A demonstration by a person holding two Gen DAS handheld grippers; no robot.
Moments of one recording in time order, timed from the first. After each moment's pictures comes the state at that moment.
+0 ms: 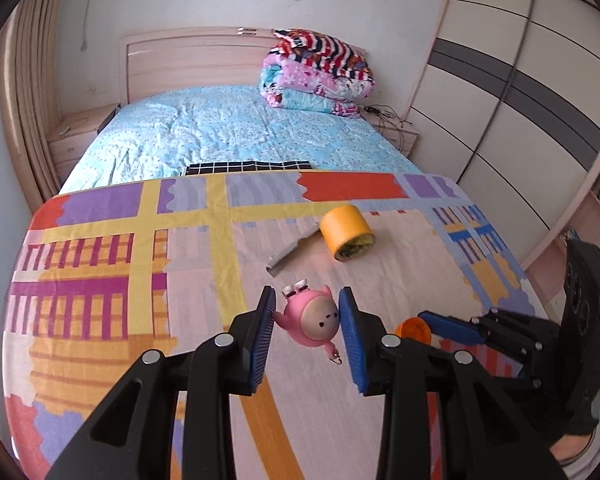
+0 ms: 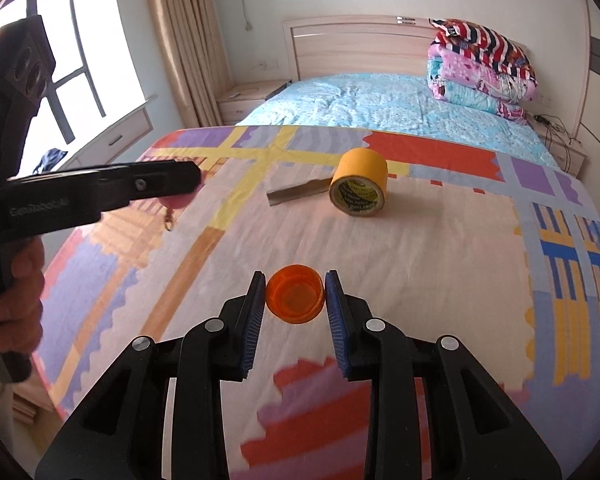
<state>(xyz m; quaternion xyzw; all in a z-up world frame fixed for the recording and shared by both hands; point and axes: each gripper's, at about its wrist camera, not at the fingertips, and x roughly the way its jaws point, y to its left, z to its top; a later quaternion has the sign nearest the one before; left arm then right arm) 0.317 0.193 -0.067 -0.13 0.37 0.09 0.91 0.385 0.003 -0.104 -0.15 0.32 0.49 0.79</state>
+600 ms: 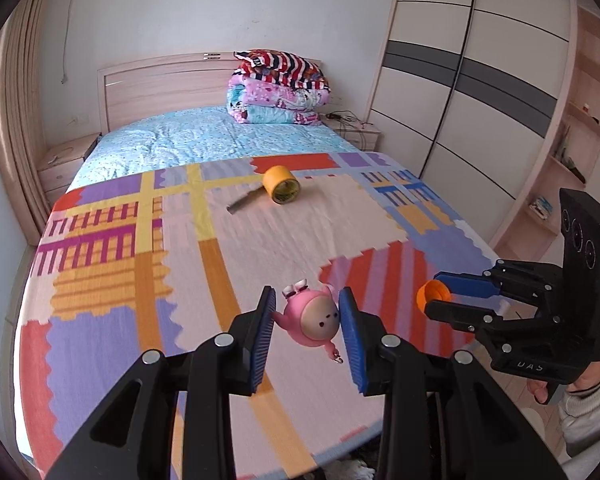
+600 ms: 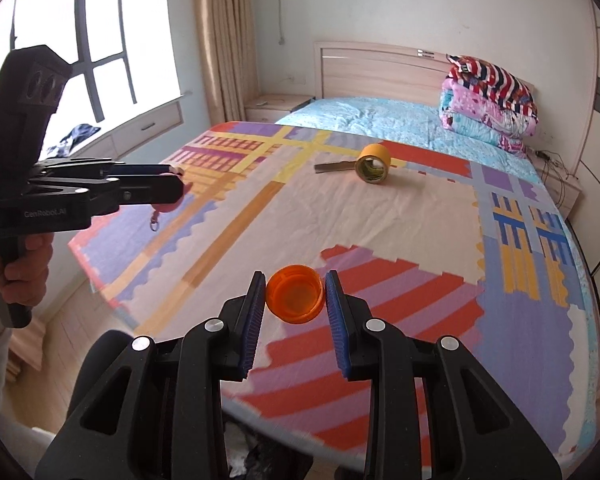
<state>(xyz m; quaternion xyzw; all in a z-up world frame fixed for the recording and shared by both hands) 0.187 0.105 -0.053 -0.09 0.34 0.04 0.93 0.291 -0.100 -0.084 -0.18 0.27 0.53 0.79</state>
